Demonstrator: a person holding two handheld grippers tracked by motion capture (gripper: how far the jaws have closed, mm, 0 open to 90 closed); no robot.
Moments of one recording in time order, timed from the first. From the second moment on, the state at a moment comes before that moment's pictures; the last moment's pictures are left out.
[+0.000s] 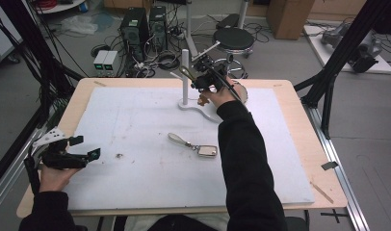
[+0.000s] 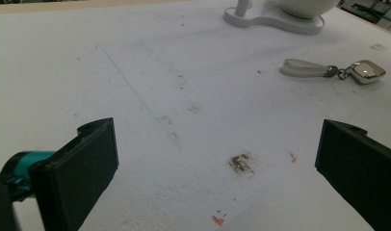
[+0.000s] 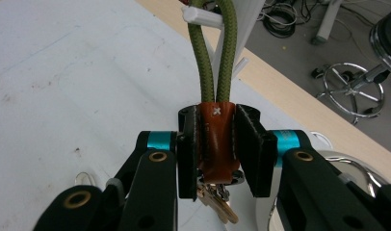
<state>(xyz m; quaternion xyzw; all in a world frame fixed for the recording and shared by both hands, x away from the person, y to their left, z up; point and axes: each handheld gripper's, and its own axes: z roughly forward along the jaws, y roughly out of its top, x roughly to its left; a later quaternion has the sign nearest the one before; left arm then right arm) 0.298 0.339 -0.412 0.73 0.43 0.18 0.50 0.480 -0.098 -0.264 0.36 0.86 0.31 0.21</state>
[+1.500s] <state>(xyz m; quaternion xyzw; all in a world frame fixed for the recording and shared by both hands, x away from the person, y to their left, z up) 0.297 0.339 -0.412 0.73 0.43 0.18 0.50 0.473 -0.138 -0.279 0.39 0.86 0.31 0.14</state>
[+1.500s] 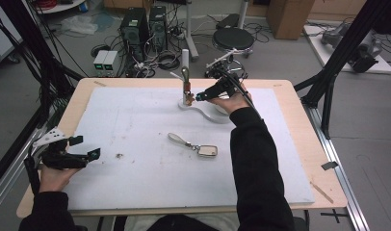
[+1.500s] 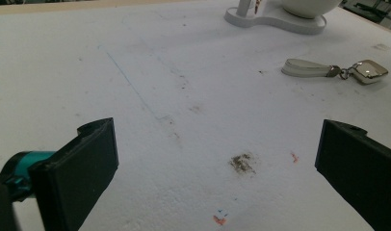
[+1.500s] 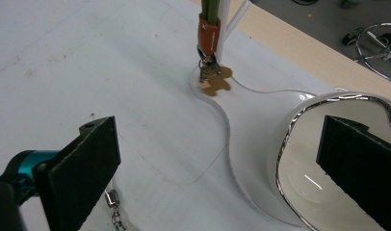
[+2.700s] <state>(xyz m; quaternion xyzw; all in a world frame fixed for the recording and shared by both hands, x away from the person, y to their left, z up) 0.298 0.339 -0.412 0.73 0.43 0.18 0.50 0.447 -0.130 -0.345 0.37 0.87 0.32 0.09</state>
